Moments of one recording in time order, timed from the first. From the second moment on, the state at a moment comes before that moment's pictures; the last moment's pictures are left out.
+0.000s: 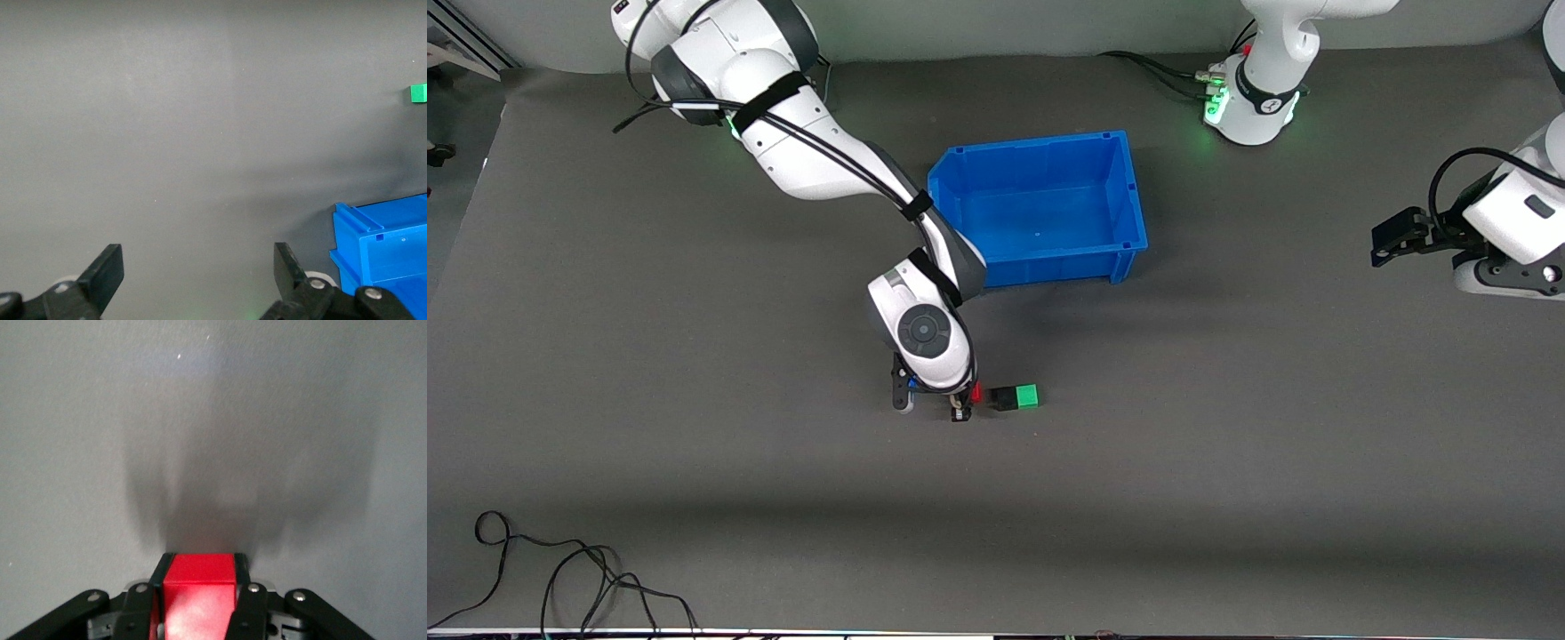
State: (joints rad) left arm -0.09 0.00 0.04 -1.65 -0.01 1.60 0.05; right arm 0.63 0.96 -0.02 -1.27 0.05 2.27 2.14
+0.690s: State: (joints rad) left arm -0.04 -0.01 -0.02 -1.65 -0.01 1.60 0.05; right arm 0.64 1.00 -0.02 -1.21 0.05 2.27 2.16
